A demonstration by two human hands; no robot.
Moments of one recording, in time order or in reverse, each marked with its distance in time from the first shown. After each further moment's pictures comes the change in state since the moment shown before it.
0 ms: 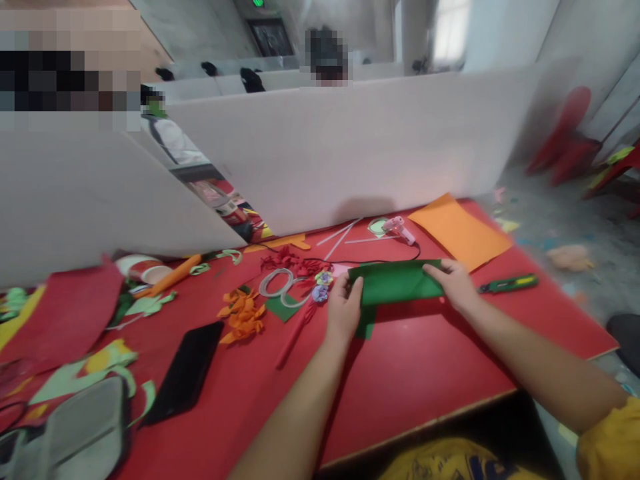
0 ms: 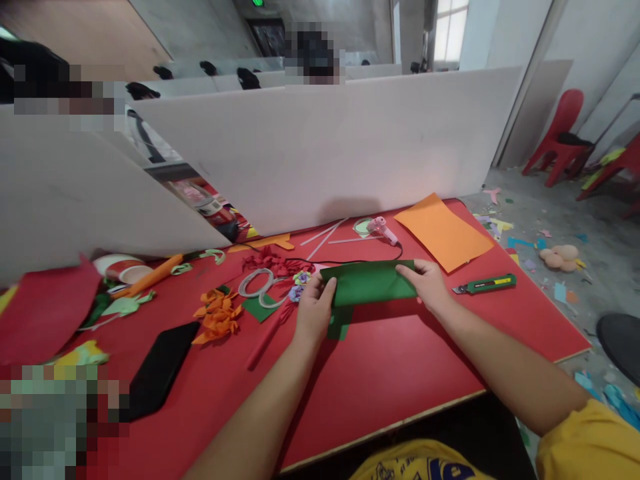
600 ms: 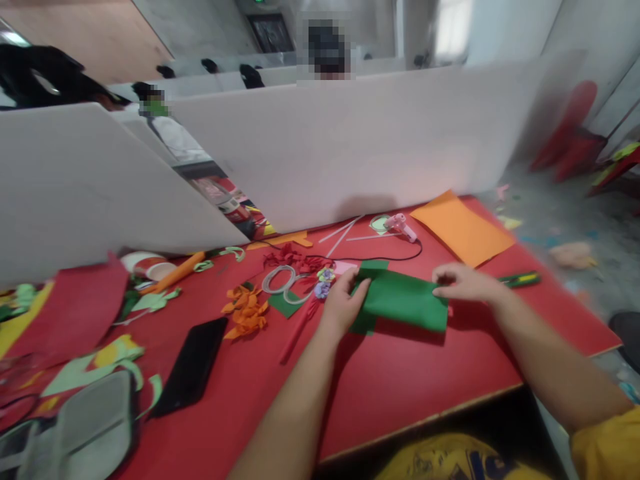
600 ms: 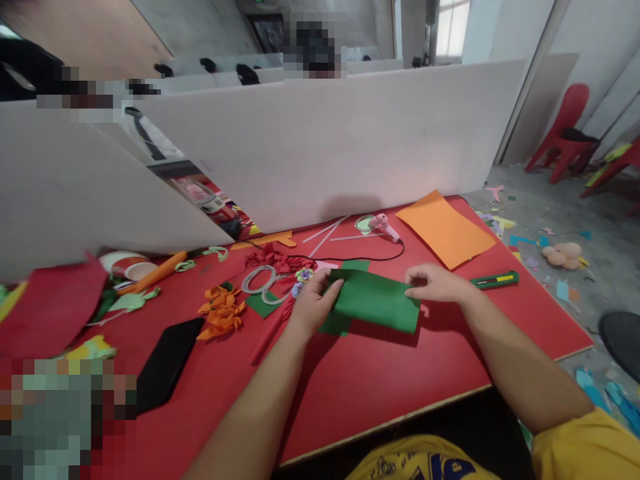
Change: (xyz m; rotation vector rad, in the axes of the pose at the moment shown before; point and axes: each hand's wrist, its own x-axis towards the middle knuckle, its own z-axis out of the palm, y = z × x) left_hand 0.009 0.014 -0.018 0.300 -0.262 0.107; right_hand 0.006 -0.038 -0.039 -0.450 -0.672 -0.016
